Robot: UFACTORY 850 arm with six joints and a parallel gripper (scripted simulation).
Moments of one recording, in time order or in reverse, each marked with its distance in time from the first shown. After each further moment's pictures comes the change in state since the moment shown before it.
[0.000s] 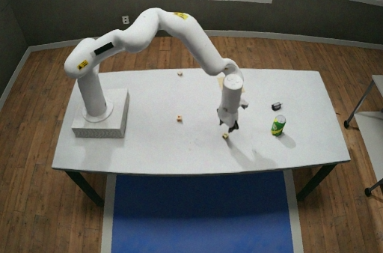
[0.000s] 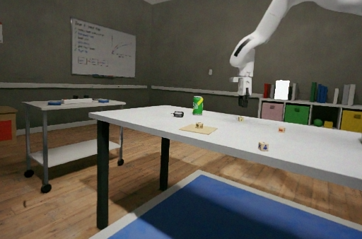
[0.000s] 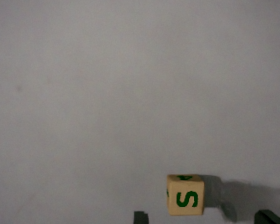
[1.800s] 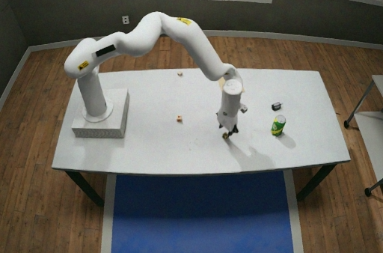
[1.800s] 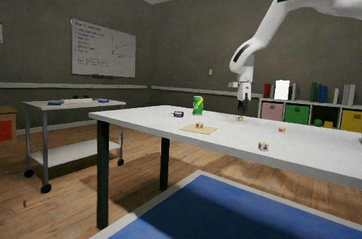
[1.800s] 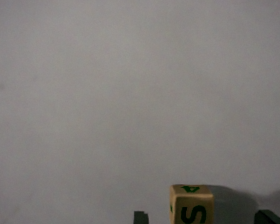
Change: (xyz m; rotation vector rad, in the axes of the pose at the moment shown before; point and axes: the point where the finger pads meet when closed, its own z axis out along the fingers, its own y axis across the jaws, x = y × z) arm 0.001 0.001 0.030 0.001 0.000 0.000
